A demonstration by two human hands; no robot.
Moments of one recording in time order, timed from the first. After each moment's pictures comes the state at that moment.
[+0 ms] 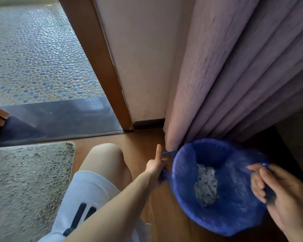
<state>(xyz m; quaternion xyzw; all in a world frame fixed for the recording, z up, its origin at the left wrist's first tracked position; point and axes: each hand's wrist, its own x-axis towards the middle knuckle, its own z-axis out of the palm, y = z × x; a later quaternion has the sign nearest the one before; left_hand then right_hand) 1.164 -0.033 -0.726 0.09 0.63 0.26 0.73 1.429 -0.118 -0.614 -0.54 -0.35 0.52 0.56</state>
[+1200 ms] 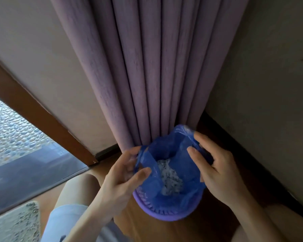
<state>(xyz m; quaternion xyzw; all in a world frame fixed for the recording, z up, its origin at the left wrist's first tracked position) 1.188 -0.080 -0.536 0.55 0.34 0.35 0.68 1.416 -0.148 -0.526 -0.62 -0.58 0.23 0.48</state>
